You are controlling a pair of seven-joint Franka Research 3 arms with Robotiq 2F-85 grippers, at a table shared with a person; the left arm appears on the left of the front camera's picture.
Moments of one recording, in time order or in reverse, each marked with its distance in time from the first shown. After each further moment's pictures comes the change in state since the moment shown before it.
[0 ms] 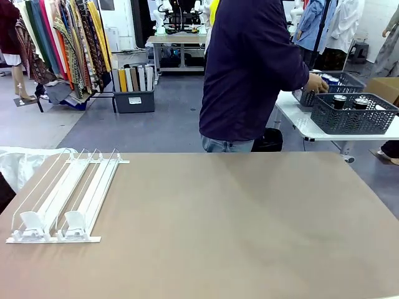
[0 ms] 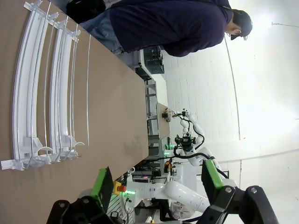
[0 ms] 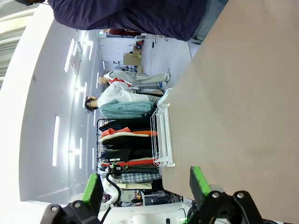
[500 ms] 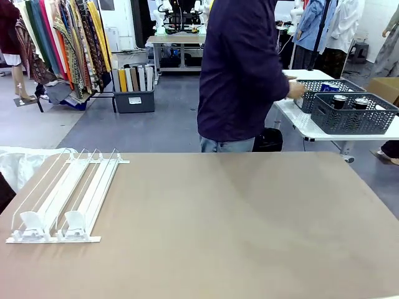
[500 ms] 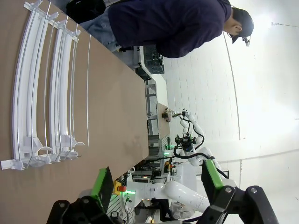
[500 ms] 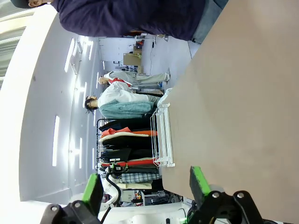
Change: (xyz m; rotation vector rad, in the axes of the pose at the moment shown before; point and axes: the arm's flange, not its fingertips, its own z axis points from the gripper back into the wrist) left arm 0.000 0.000 0.000 0.000 0.000 0.000; right arm 0.000 0.000 0.000 0.000 0.000 0.000
